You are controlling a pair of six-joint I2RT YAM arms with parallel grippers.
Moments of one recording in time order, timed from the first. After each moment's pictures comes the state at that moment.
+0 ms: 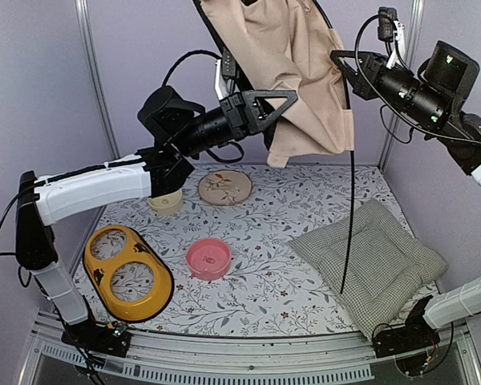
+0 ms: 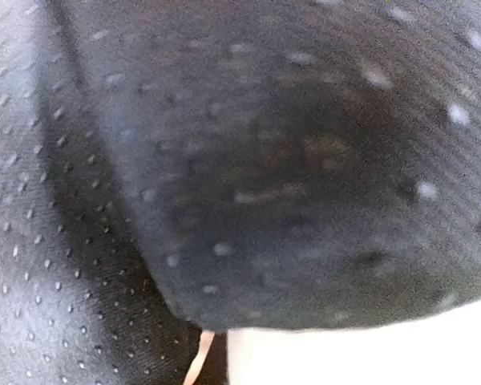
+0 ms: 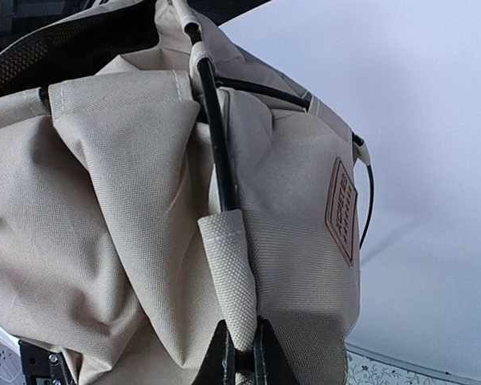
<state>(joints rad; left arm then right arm) -0.94 1.74 1.59 0.73 0.58 -0.74 0.72 1.24 1.65 -0.20 -0.02 0.15</state>
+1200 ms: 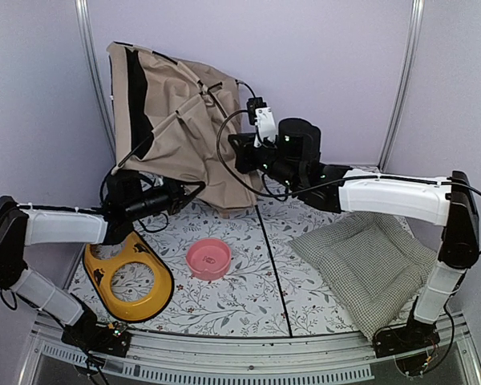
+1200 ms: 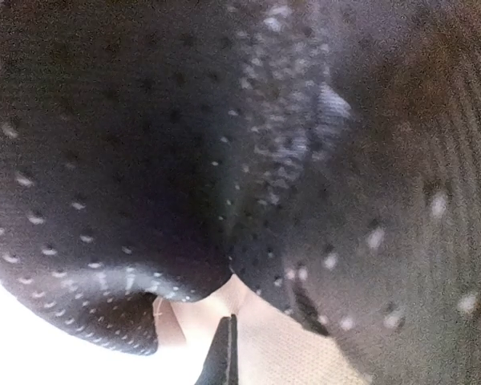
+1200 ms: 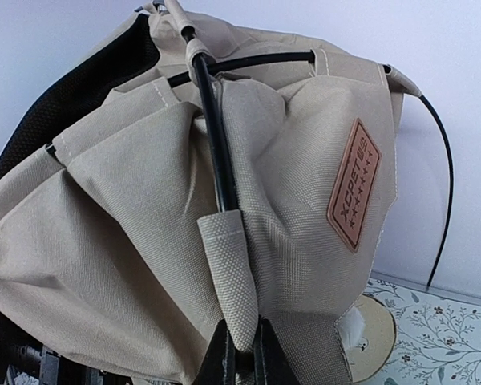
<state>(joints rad) -0.52 1.43 0.67 0.68 0.44 -0.99 0.96 1.79 1.48 0.33 0.25 0.19</state>
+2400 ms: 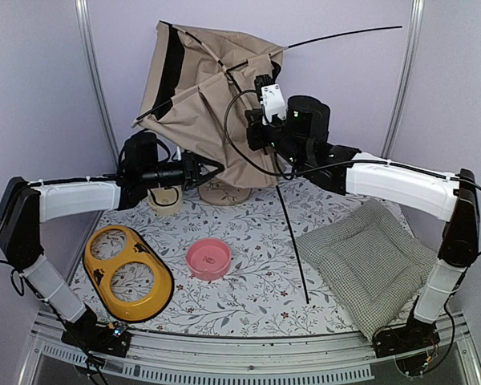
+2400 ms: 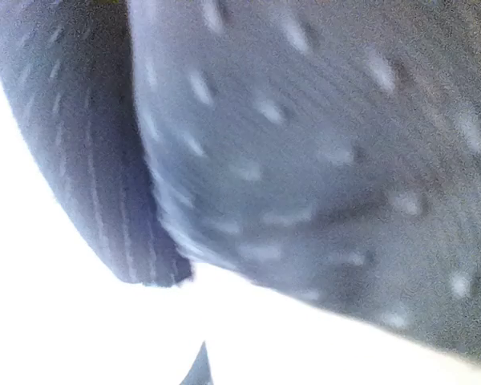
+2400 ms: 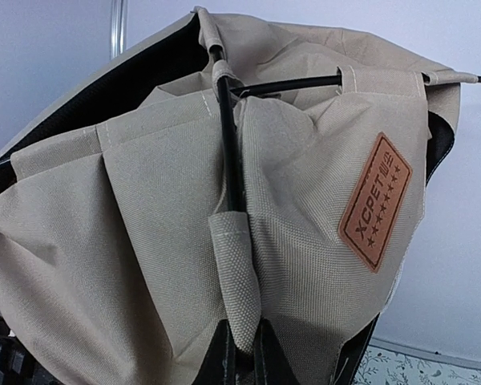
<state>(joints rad) -0.53 1.59 1.07 0.41 0.70 -0.80 0.92 1.74 1.58 0.26 0.39 -0.06</state>
